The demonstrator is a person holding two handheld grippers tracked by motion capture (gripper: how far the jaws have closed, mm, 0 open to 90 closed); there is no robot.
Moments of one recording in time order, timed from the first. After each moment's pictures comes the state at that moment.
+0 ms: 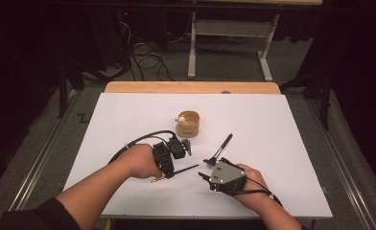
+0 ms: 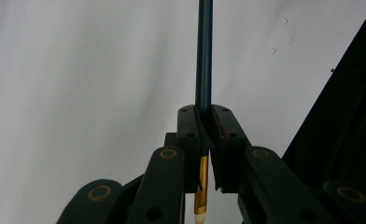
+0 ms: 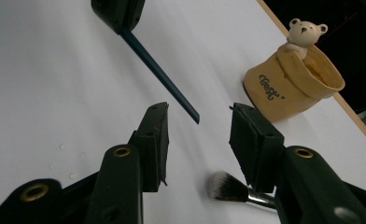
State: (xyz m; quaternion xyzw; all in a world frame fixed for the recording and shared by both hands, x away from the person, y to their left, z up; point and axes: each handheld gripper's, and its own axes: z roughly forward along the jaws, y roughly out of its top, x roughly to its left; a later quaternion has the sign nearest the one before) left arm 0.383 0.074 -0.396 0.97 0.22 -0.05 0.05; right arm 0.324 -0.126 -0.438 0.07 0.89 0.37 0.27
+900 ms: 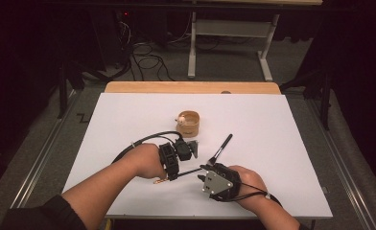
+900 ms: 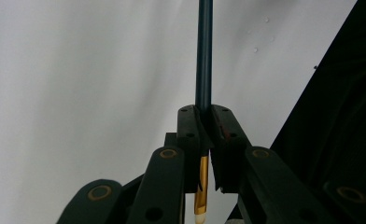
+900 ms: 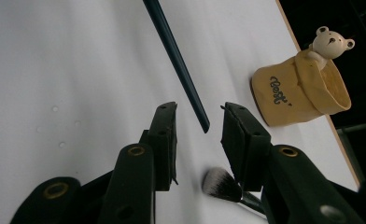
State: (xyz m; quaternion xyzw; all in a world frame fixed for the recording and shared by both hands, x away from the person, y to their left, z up) left arm 0.381 0.057 -0.392 0.98 0.21 -0.06 0.02; right arm 0.319 -0.115 -0.449 -0.02 0.90 0.29 0.32
